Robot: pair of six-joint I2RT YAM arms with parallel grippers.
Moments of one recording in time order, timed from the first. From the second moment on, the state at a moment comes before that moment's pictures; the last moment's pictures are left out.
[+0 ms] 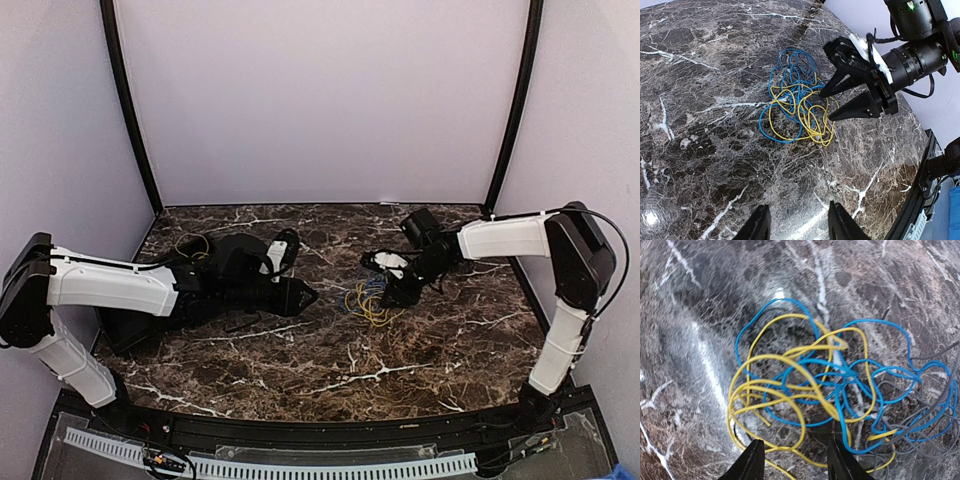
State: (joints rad) left arm -0.93 1.52 0.88 0.07 0.02 -0.53; right arm 0.56 1.80 1.13 -0.48 -0.34 -0.54
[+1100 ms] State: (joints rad) left arm -0.98 1.65 0.92 0.19 0.04 -0.51; right arm 0.57 1.56 1.21 -0.69 -0.36 -0.49
